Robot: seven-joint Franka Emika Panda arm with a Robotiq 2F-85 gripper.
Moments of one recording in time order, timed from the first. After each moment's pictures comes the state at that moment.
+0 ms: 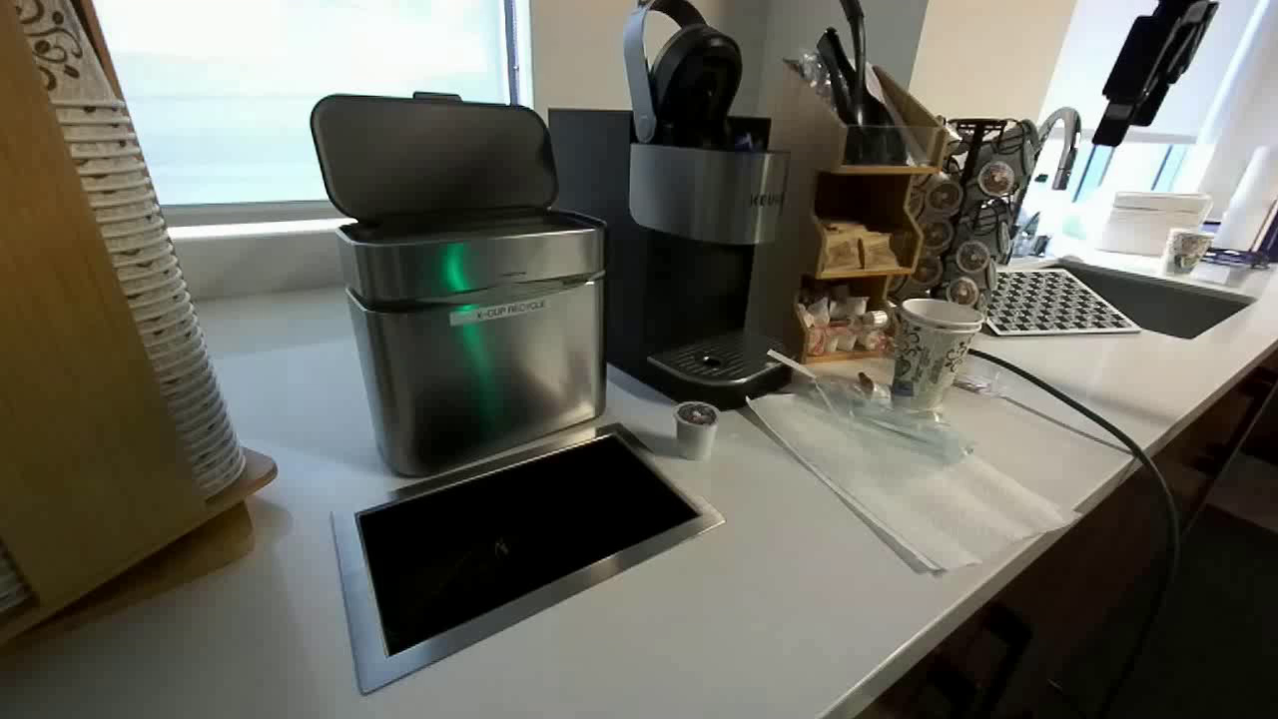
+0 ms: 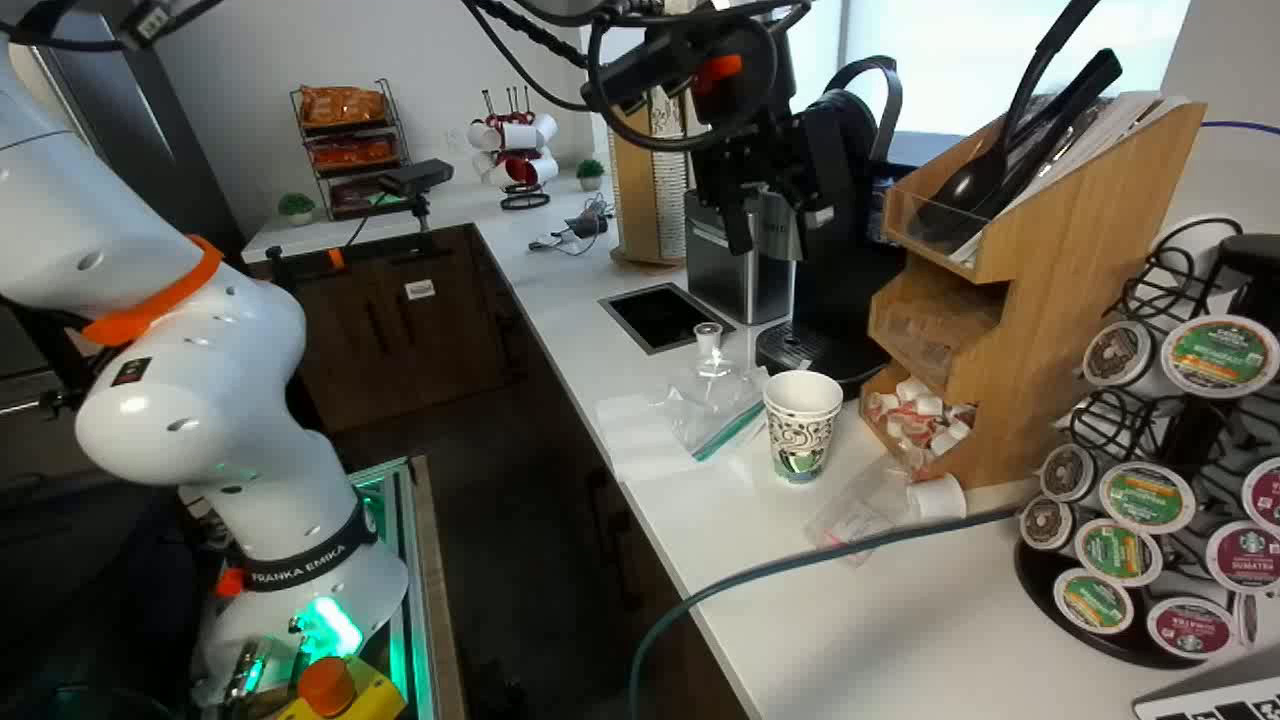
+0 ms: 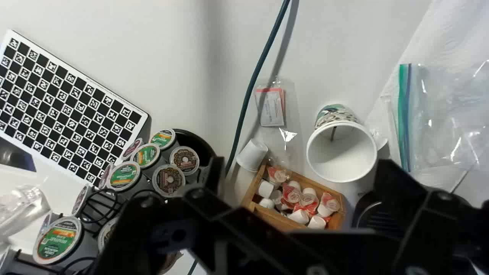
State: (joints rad) arm -0.14 -0.36 -0.20 -2.16 -0.26 2.01 -0.34
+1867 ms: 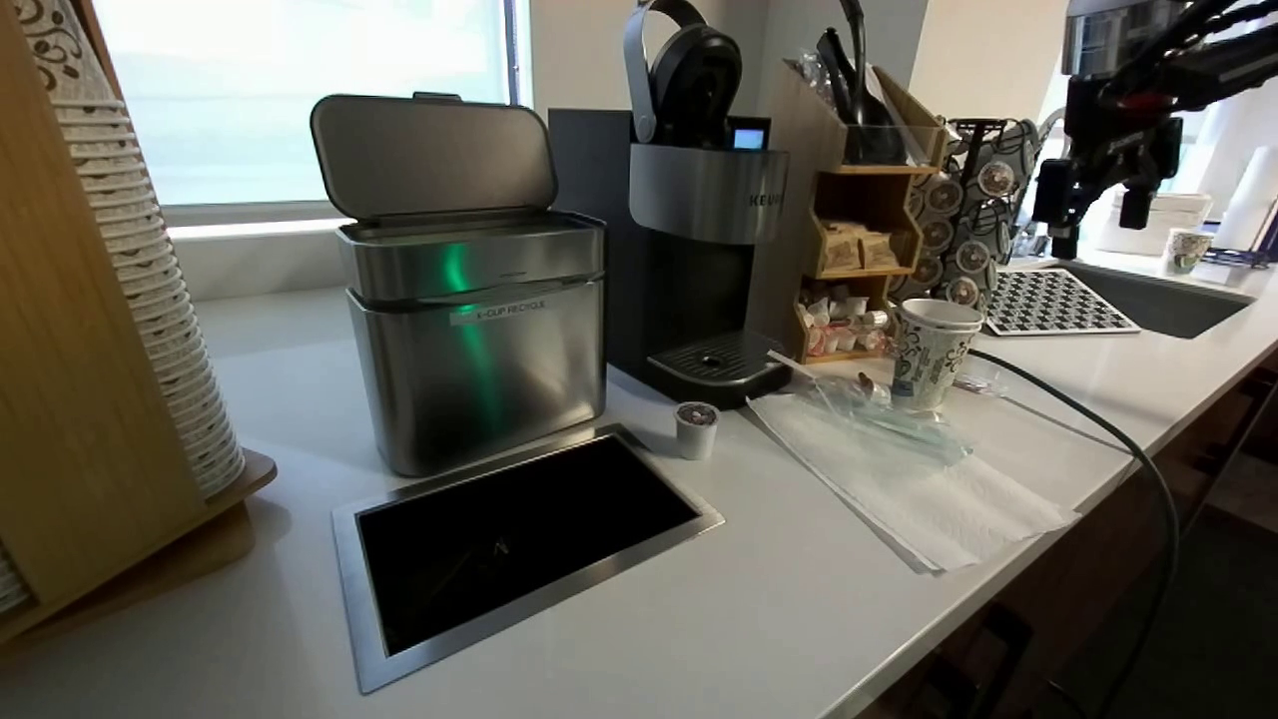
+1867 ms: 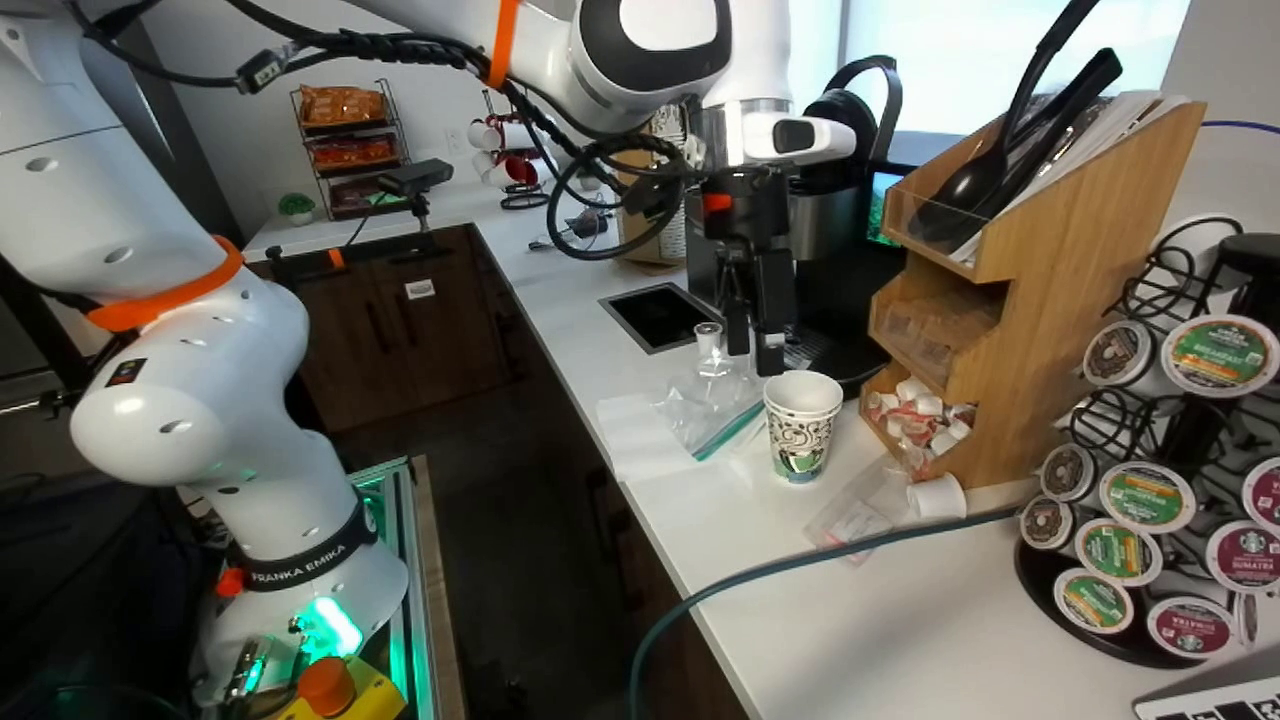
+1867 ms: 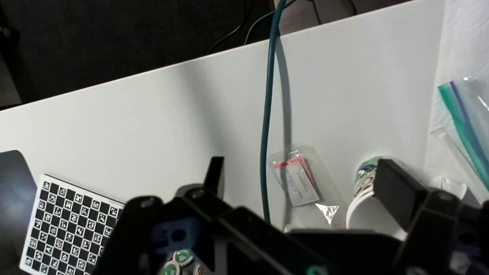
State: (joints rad) arm -0.17 -0.20 -0.11 -2.22 -0.39 1.98 0.16
